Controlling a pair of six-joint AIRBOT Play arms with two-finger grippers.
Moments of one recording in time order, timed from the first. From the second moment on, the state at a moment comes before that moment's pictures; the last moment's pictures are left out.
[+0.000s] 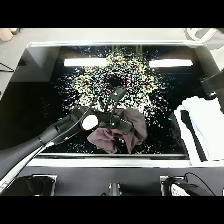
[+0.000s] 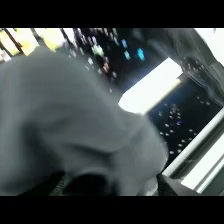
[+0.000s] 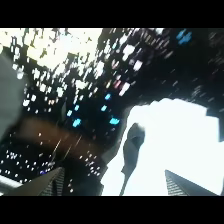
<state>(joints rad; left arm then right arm) -0.87 -1.42 1.28 1.21 -0.79 -1.69 -0.07 -1.26 1.92 -1.50 1.80 1.01</state>
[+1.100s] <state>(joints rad) -0.54 -1.27 0.77 1.05 -0.86 -1.57 0.10 -1.07 0.93 -1.22 1.53 0.95</state>
